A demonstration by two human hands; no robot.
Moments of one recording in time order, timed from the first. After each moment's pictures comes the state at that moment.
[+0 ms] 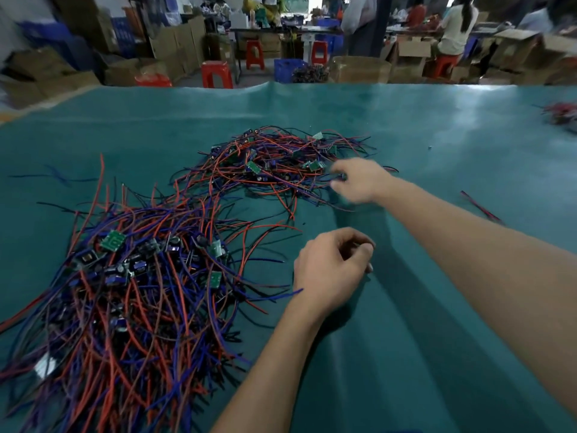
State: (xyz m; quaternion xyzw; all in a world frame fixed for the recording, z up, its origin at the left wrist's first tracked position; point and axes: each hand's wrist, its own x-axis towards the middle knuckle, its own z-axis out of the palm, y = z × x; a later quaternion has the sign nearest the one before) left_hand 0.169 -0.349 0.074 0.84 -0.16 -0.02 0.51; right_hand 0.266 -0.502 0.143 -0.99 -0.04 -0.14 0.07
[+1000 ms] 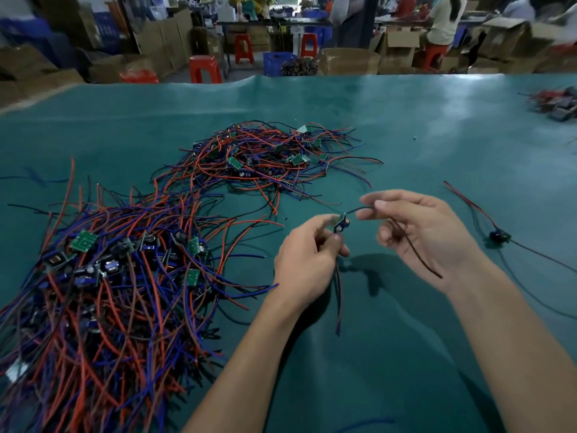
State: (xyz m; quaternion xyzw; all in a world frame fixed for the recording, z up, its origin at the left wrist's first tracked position) left_hand 0.180 -0.352 0.060 0.79 -0.16 -0.01 0.59; right_hand 0.138 -0.515 0.119 -0.60 0.05 -0.05 0.79
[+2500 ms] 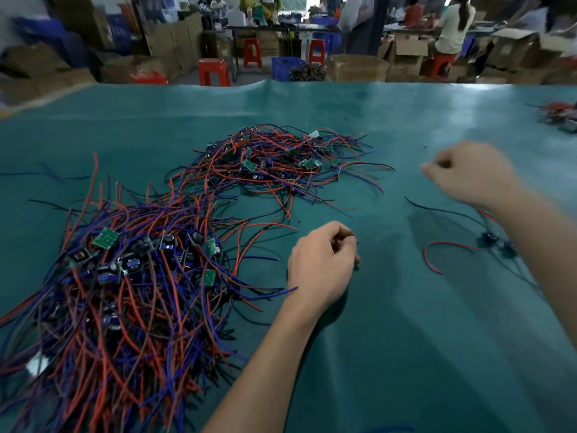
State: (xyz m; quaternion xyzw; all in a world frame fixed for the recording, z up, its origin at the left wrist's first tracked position) left_hand 0.175 -0.353 0.069 0.83 -0.12 0.00 0.54; right_hand 0.215 -0.601 0.164 -0.98 0.14 -0.16 0.06
